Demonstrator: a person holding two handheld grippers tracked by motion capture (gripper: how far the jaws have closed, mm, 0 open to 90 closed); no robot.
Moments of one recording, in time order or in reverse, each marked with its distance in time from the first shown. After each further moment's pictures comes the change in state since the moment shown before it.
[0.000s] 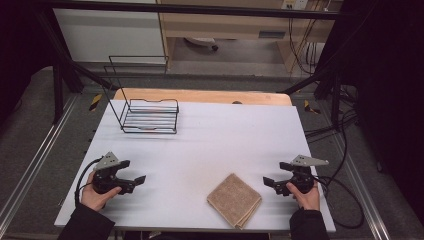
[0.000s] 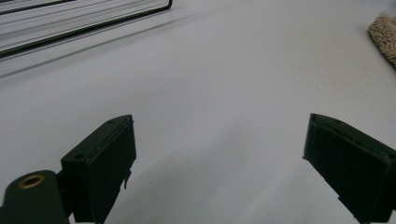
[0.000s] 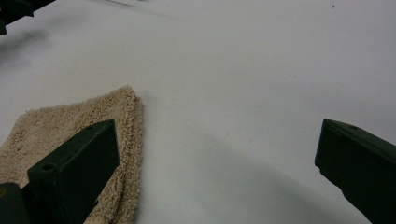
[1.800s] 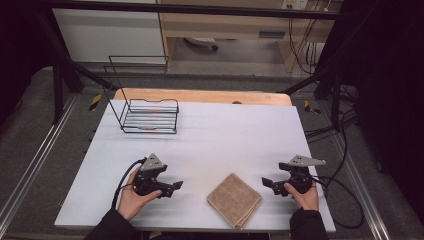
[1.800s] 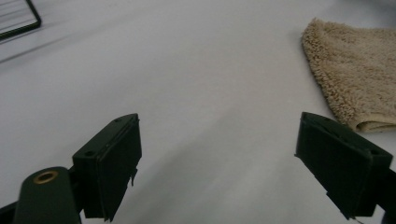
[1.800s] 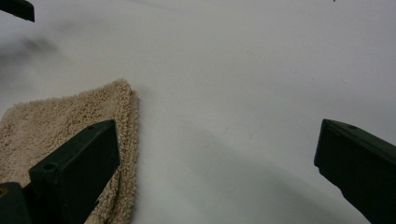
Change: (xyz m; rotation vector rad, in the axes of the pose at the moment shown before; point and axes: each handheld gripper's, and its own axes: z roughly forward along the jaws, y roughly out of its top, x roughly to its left) left arm -0.091 0.043 0.060 0.087 -0.090 0.044; right arm 0.004 0.000 0.004 0.031 -0.023 -0.010
